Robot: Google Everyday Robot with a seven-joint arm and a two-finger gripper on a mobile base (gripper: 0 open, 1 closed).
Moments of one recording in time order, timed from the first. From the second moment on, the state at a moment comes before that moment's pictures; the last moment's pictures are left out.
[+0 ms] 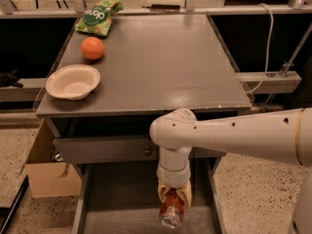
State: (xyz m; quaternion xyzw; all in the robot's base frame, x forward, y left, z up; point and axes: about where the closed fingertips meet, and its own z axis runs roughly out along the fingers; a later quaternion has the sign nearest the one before) arm 0.391 -0.051 0.562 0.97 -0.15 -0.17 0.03
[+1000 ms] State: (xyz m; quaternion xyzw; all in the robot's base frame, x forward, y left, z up) arm 0.396 -0.063 0.543 0.97 -0.18 -0.14 -0.09
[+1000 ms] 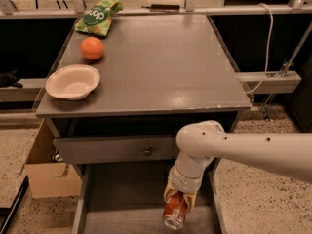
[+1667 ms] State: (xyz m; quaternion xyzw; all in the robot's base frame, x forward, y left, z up) arm 0.392 -0.061 0.544 0.97 -0.20 -0.05 -0.10
